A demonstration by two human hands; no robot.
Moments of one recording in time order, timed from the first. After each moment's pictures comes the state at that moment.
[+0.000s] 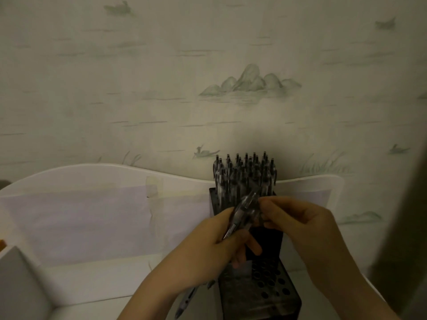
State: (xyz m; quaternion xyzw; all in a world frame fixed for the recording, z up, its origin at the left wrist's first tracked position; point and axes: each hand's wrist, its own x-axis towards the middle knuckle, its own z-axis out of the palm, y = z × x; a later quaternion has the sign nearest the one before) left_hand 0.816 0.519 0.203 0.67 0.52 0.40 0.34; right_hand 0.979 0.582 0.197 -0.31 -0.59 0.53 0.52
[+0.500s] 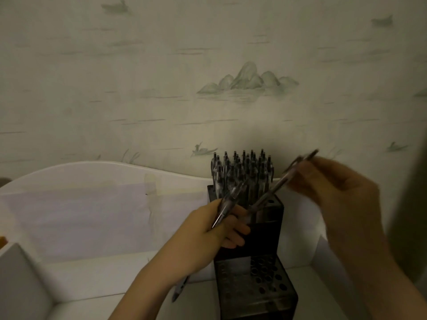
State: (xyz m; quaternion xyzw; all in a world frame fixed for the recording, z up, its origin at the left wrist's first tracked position) left_hand 0.811 0.524 0.197 0.60 0.53 0.47 0.36; right_hand 0.999 0.598 0.225 -0.28 -0.54 0.42 0.67
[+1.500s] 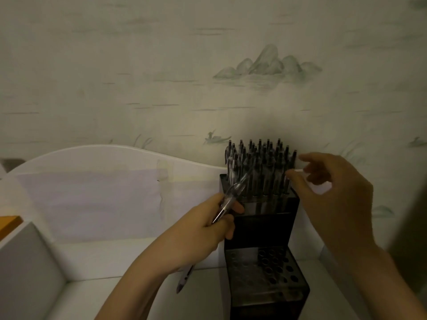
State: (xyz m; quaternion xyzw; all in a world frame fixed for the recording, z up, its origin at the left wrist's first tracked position) left_hand 0.785 0.512 0.187 0.62 0.59 0.40 0.32; right_hand 0.986 0.613 0.201 -0.34 -0.74 0.04 0.58
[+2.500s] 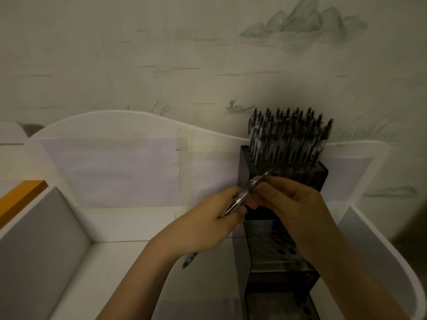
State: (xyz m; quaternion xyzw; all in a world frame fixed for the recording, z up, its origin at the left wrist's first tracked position) left_hand 0.770 0.498 0.158 0.67 0.59 0.34 0.30; right_hand 0.925 0.574 0.148 -0.29 -0.58 0.62 0.45
